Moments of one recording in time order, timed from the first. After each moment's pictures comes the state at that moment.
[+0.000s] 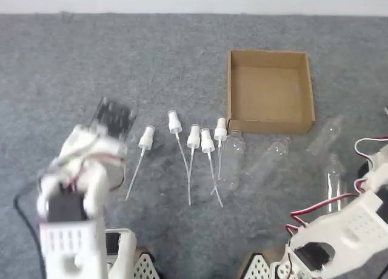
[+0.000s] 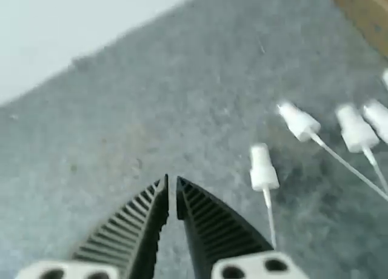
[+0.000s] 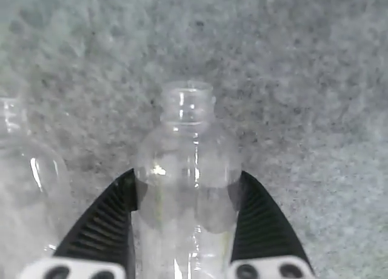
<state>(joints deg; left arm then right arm) -9.0 -66.8 51.1 71.0 -24.7 46.3 20.7 4.4 66.9 45.2</state>
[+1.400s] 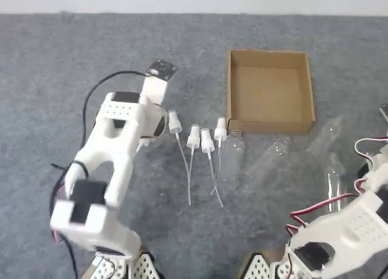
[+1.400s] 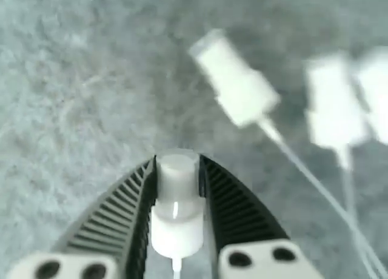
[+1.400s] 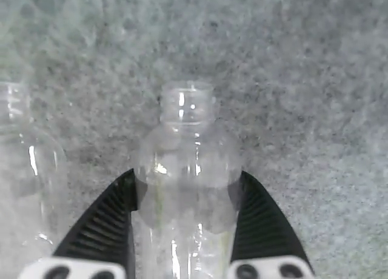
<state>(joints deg) 0.9 6.6 23.3 61.8 -13.2 46.3 20.7 4.4 66.9 50.1</state>
